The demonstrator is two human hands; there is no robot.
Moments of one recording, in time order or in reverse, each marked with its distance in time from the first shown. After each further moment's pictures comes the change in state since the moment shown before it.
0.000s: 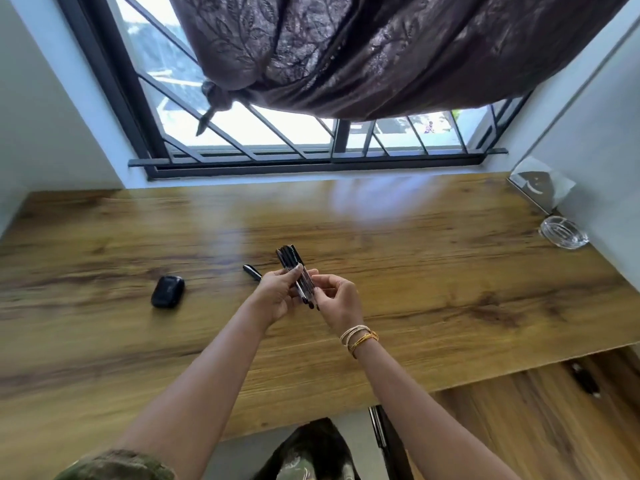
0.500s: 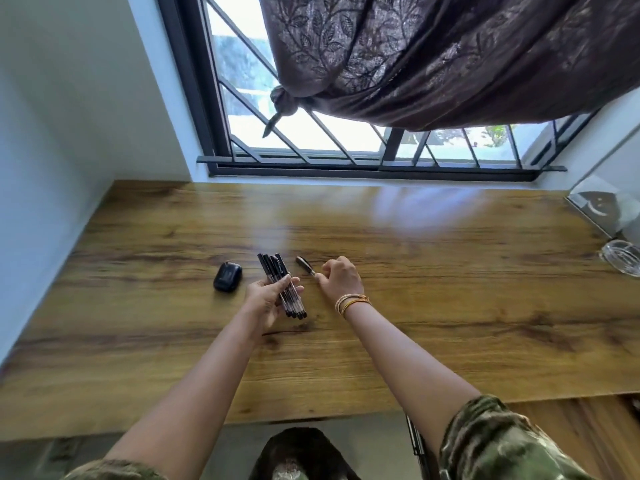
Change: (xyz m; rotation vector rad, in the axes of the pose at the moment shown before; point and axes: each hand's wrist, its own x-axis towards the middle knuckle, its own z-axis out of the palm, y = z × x) left_hand -0.039 0.011 -0.099 -0.097 0.235 0.157; right_hand 0.034 -0.033 0.078 -0.637 -0.152 -0.164
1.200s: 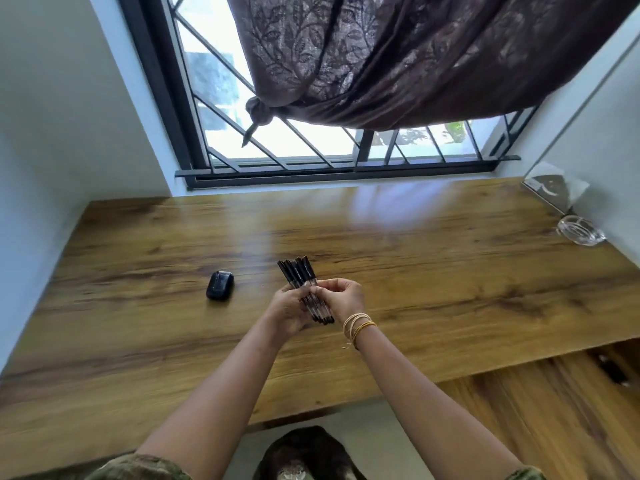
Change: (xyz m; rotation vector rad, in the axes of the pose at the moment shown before) left_hand -0.018 -0.021 0.032 -0.012 -0.175 -0.132; right_hand -0.064 0.001 -0.004 0.895 0.101 0.323
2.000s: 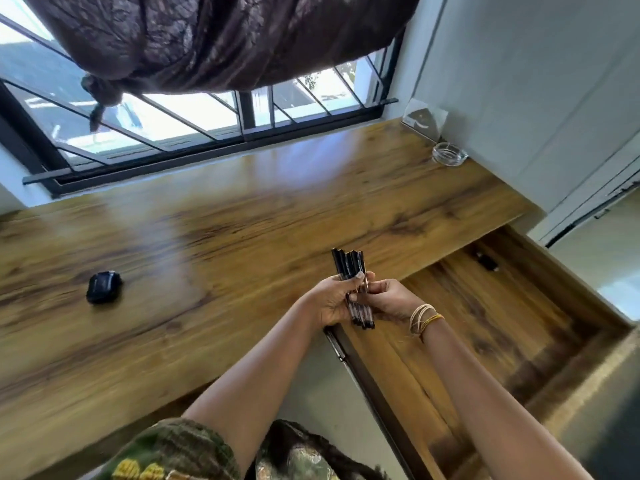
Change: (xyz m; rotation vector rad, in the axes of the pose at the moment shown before) left_hand -0.066 -0.155 0.168 0.323 -0.573 -0.413; right_hand -0.100 0.064 -0.254 0.046 -0.134 0.268
